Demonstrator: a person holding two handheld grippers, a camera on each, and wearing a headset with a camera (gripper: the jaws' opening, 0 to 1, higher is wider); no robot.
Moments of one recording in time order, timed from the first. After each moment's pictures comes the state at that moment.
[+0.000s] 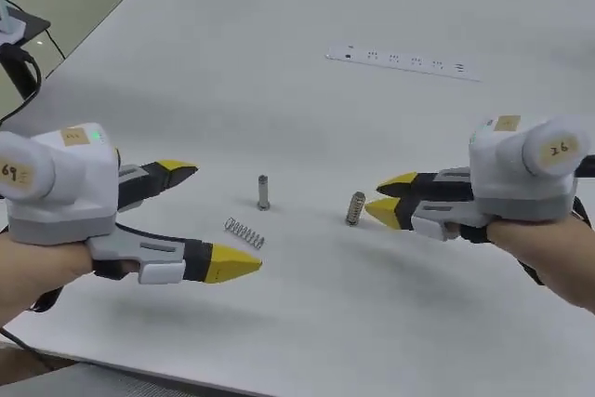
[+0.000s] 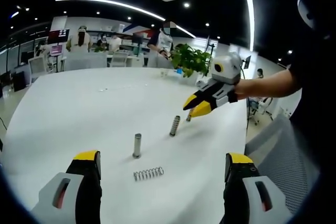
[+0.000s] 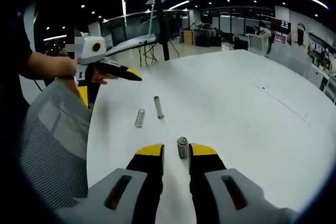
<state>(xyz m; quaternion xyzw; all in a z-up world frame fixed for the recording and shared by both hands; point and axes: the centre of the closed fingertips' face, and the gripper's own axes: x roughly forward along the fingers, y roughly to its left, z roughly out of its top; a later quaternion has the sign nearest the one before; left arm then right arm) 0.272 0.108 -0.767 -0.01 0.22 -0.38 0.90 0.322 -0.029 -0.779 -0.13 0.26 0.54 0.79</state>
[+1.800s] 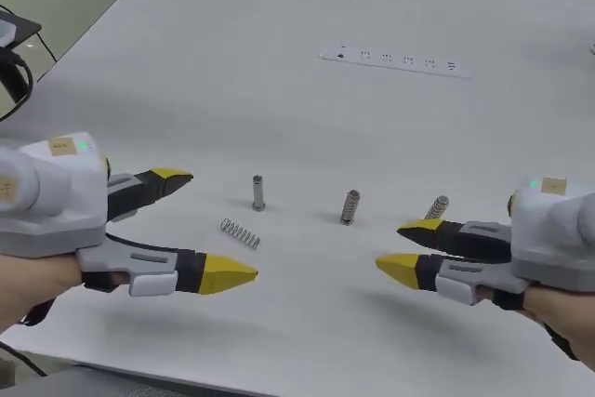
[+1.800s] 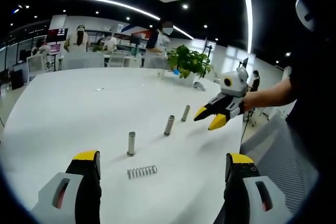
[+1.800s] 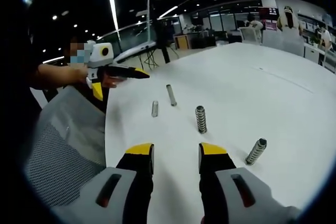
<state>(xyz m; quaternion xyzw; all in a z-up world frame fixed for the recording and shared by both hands) 0.263 0.104 -0.766 -0.02 0.22 -0.39 0.89 0.274 -0.046 -0.795 -0.05 0.28 0.54 0.79</state>
